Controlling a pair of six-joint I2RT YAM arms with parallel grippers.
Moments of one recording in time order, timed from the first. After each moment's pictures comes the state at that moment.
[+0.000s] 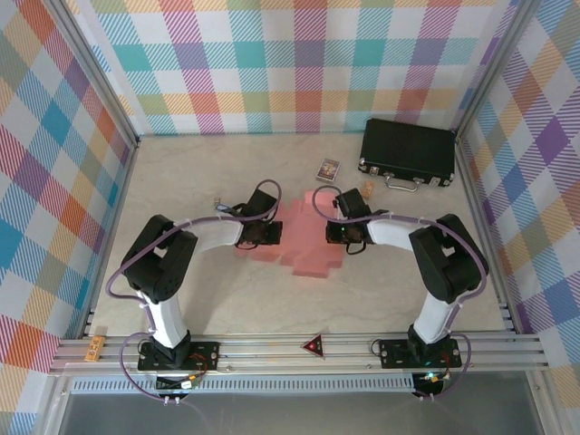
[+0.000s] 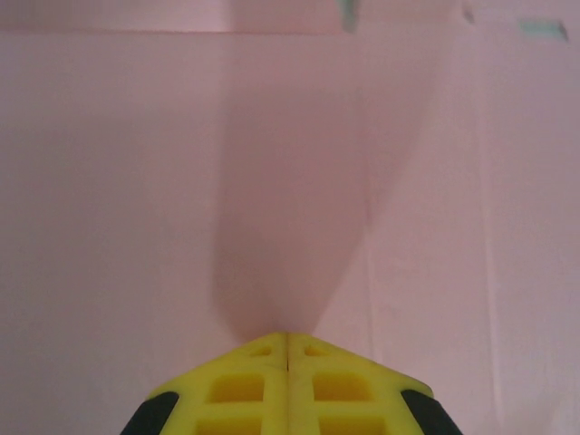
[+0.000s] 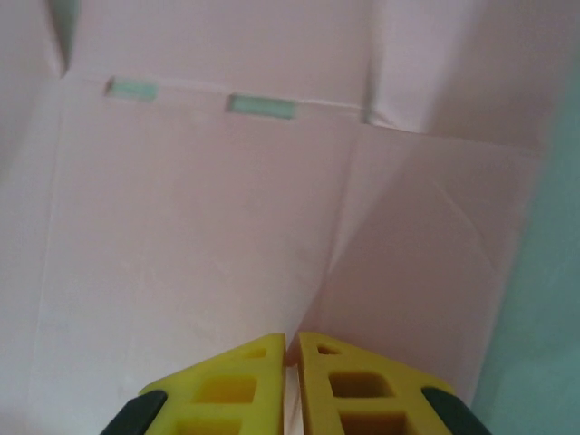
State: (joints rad) left arm -0.59 1.80 1.00 -0.27 0.07 -0.46; right arm 0.50 1.78 0.95 -0.20 -0.12 0.46
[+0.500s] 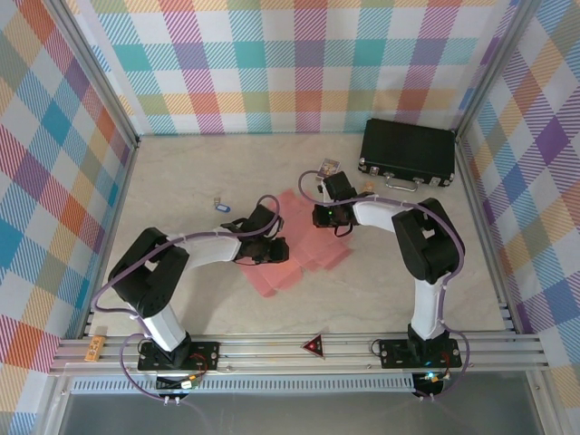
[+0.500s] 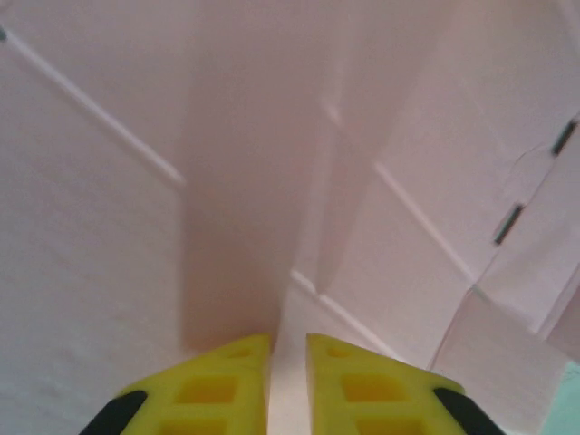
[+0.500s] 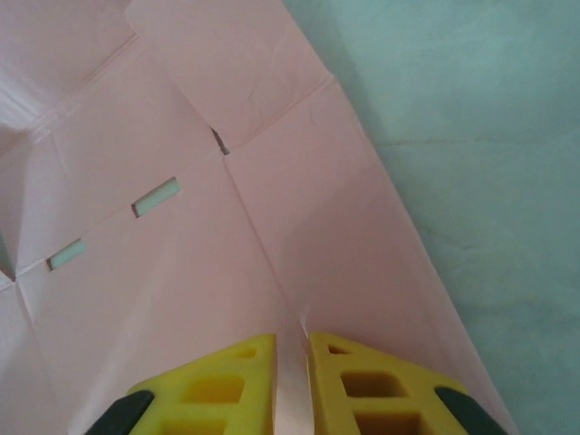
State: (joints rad) left arm -0.66 1.68 0.89 -0.24 0.21 -0.62; right arm 0.51 1.95 1.19 -0.26 -0.18 0.37
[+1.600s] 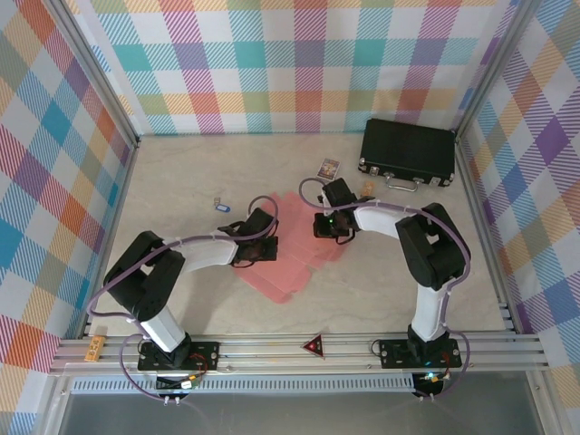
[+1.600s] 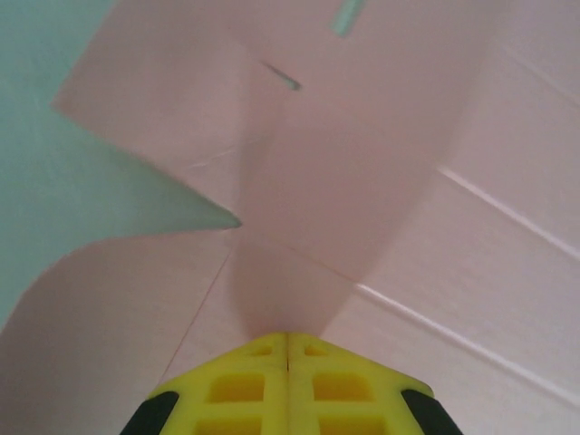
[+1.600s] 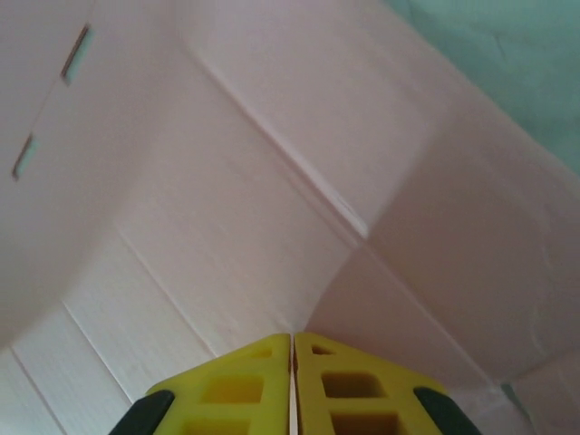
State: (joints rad) left arm -0.67 1.65 0.82 -0.24 -0.07 -0.58; right arm 0.53 1.91 1.14 -0.33 -0.23 0.43
